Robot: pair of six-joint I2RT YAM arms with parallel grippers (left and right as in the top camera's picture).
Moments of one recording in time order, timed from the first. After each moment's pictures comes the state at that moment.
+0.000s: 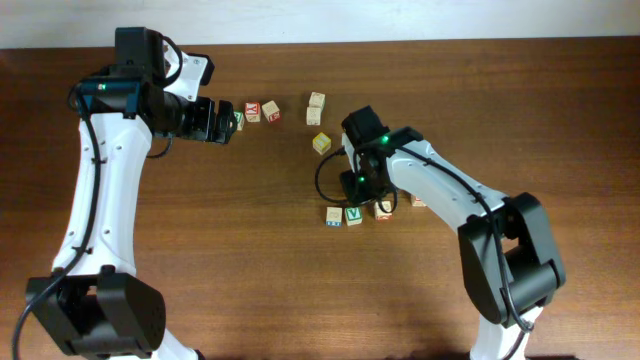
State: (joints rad) left arm 0.02 1.78 1.76 -1.10 0.26 0.18; right arm 0.46 1.98 1.41 -0.83 -0.10 0.13
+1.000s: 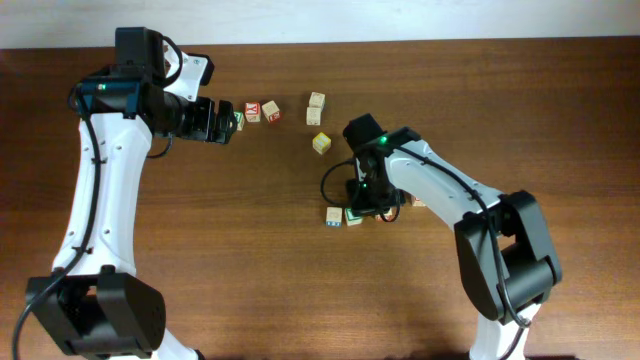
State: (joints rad) left arm 0.02 1.78 1.76 -1.10 0.26 0.18; right arm 0.46 2.00 1.41 -0.97 -0.12 0.30
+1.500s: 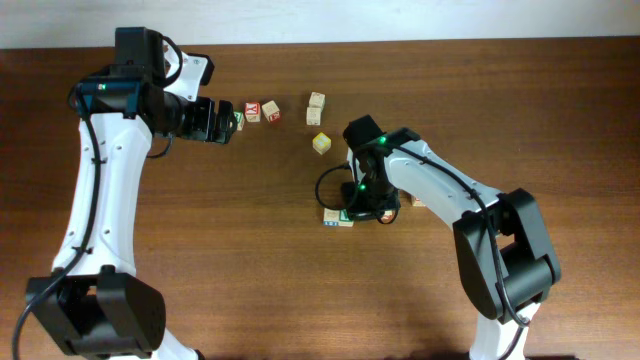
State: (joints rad) left arm 0.02 1.78 1.76 -1.10 0.26 0.18; right arm 0.46 2.00 1.41 -0.98 -0.25 0.28
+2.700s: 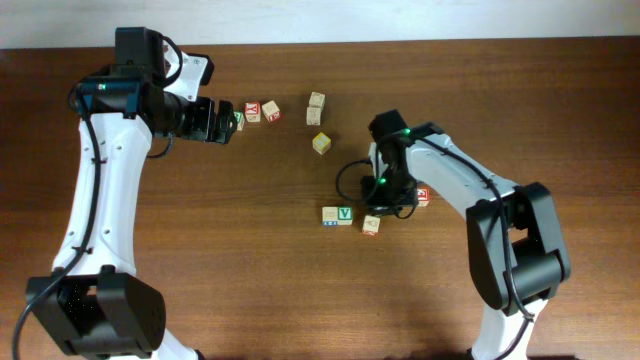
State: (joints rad) left arm 0.02 1.78 1.76 -1.10 0.26 0.18; right arm 0.36 2.01 1.39 -0.98 -0.26 0.24
